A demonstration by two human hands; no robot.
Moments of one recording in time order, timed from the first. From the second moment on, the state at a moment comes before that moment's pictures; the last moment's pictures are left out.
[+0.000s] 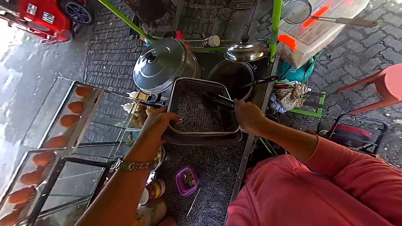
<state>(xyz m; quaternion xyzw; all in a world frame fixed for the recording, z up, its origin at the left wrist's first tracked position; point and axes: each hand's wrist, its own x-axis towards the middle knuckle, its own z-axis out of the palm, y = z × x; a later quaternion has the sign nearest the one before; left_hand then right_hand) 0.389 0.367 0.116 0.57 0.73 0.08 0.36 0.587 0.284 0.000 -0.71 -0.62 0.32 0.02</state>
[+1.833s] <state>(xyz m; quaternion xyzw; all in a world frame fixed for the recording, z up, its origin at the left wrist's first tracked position) 0.416 0.381 0.147 0.57 0.75 0.04 0.33 0.566 0.264 0.002 -0.73 -0.60 0.32 0.07</state>
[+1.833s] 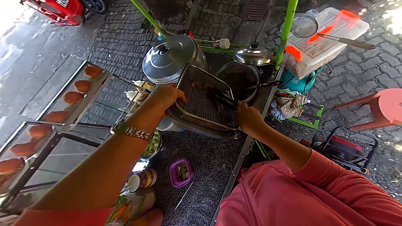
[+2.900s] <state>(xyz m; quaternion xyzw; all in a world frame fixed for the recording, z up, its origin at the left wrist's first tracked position) 0.291 0.121 -0.108 0.27 0.68 0.51 0.45 0.736 0.343 -0.085 -0.78 -0.57 0.27 -0.08</state>
